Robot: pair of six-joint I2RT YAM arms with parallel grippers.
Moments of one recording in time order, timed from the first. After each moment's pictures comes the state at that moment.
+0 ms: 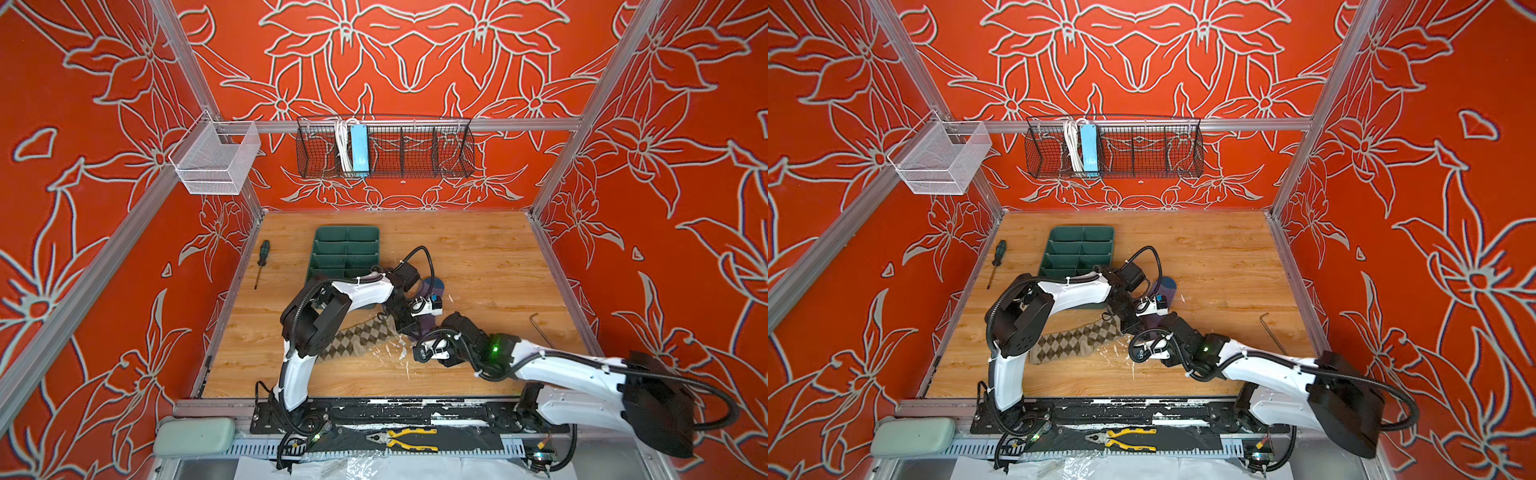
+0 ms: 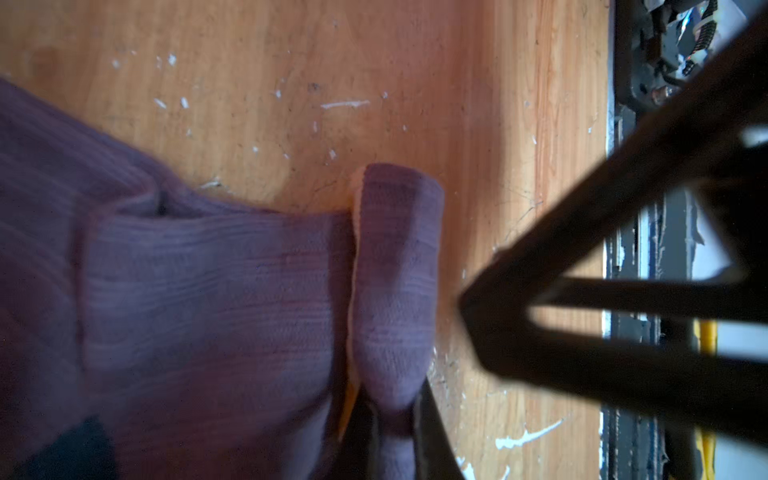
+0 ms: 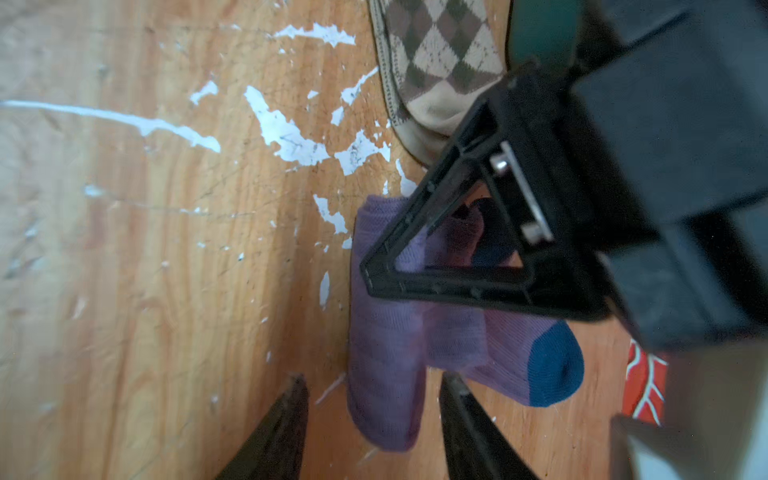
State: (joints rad) left arm -0.70 2.02 1.34 -0.72 0.63 0.56; right arm 0.94 1.20 0.47 -0.14 0.16 -0.91
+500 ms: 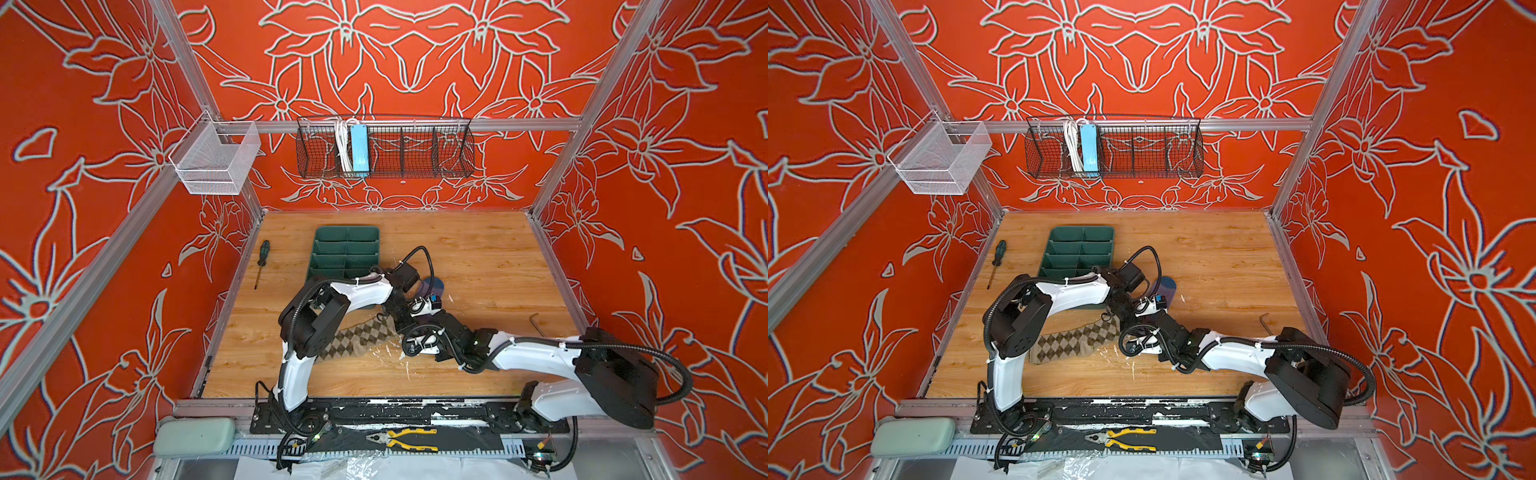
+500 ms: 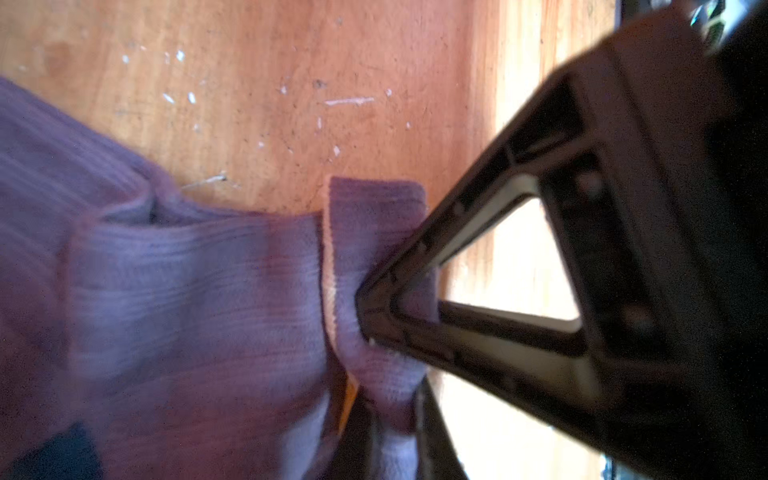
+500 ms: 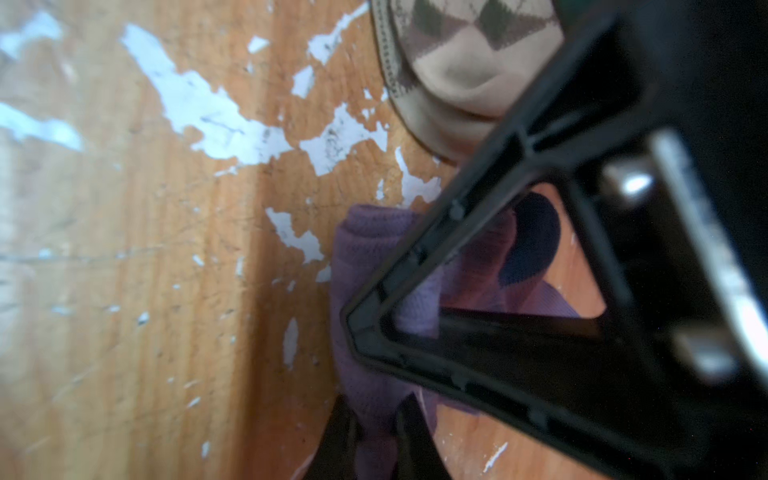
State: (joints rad) left arm -0.70 1.99 1.30 -0.69 0.62 0.54; right arm 0.94 1.38 0.53 -0.10 0.21 -0.90
